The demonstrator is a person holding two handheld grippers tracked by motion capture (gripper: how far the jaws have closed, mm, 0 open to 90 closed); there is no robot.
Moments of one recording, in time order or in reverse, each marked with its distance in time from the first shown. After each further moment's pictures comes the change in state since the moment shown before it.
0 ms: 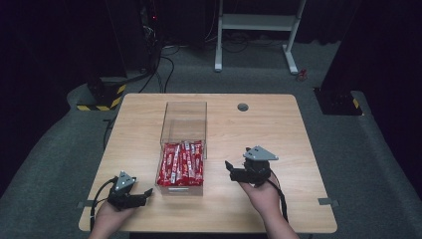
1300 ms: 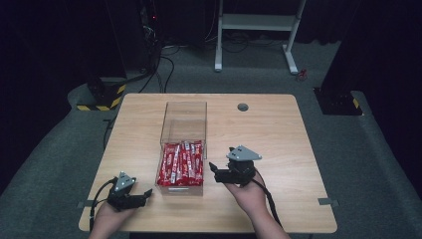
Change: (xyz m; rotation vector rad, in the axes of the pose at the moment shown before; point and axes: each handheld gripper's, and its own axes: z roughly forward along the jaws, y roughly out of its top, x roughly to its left) left arm -0.001 -0.001 -0.001 -0.004 -0.001 -0.001; right arm 0.035 0.017 0.015 -0.025 0.084 -0.043
